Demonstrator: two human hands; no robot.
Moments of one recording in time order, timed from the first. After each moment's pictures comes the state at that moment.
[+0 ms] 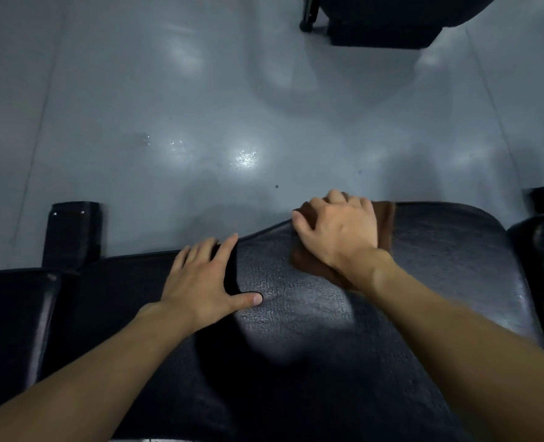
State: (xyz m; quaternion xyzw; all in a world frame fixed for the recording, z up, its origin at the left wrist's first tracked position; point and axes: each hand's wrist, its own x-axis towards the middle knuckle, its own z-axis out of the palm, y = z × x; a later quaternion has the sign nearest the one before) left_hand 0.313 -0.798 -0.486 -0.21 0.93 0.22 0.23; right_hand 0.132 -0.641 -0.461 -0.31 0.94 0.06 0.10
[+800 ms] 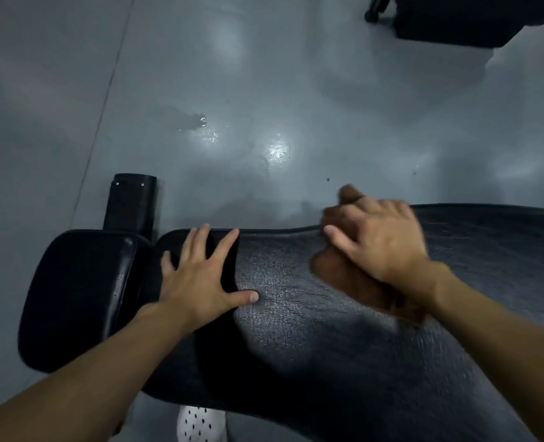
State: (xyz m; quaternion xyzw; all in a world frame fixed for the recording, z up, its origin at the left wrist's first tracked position) left_hand 0.406 -0.871 -0.502 -0.30 0.89 0.23 0.25; right_hand 0.182 -0.679 -0.475 -0.42 0.90 0.09 0.12
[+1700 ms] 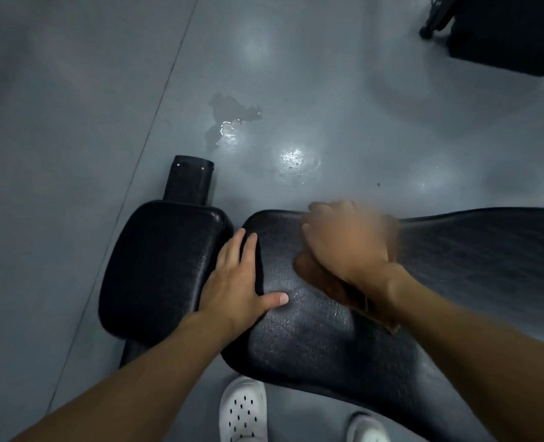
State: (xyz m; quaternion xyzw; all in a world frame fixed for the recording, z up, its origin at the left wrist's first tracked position) left_hand 0.508 -0.912 -0.533 -0.34 0.86 0.35 0.13; right_hand 0.320 -0.809 -0.519 -0.42 0.90 0.06 0.14
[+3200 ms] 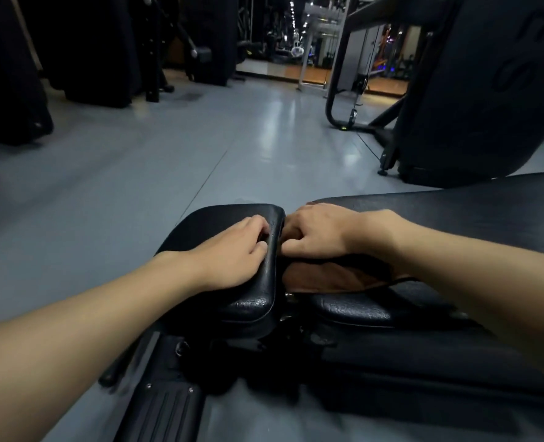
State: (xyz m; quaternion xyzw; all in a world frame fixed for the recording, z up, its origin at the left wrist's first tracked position) left_hand 0.611 -0.992 -0.604 -0.14 0.96 0.24 -0.08; right_hand 0.460 -0.881 -0.563 -0.63 0.77 0.05 0.05
